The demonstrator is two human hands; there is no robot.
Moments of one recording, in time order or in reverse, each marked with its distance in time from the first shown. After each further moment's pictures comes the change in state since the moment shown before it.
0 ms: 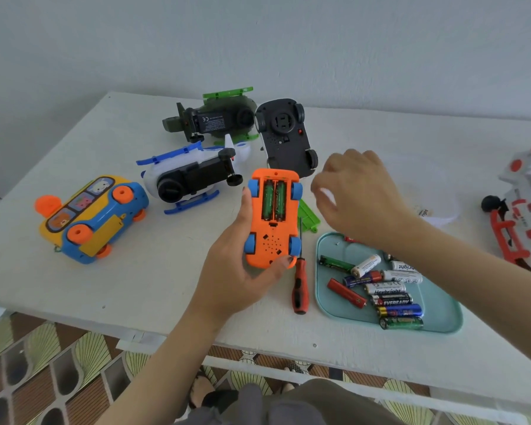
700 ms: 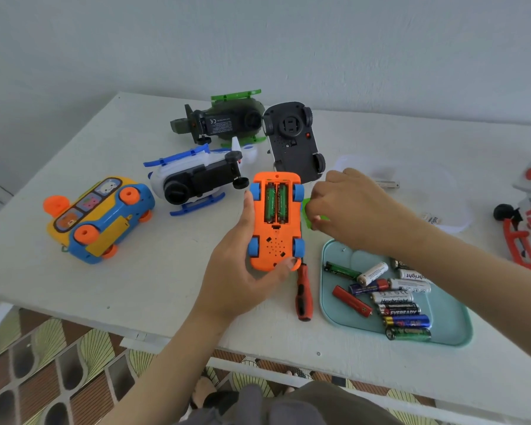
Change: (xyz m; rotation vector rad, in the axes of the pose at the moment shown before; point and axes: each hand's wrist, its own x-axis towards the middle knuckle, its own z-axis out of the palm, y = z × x) left_hand 0.001 -0.001 0.002 0.035 0.041 -0.031; right_hand 0.008 -0.005 -0.002 -0.149 -0.338 -0.341
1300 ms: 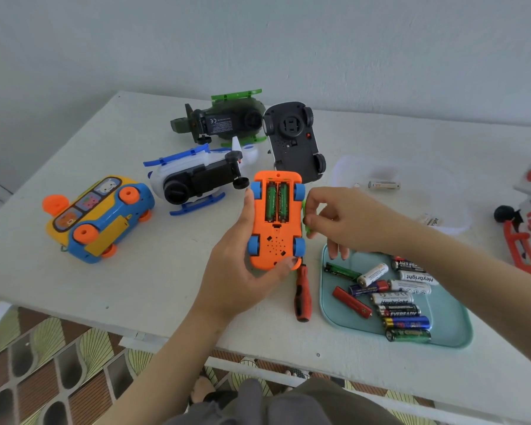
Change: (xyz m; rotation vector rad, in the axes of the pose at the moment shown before) left_hand 0.002 -0.001 -0.001 -0.035 0.001 -0.004; right_hand -0.007 -0.008 -0.007 1.071 -0.149 0.349
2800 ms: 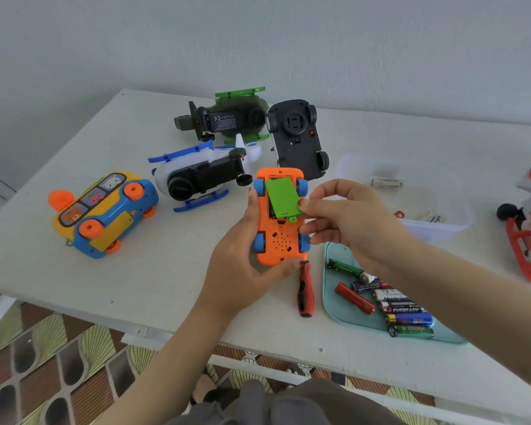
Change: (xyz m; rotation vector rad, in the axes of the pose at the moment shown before) left_hand 0.000 0.001 0.002 0.035 0.011 0.011; right_hand -0.014 -0.034 0.018 0.996 0.294 0.243
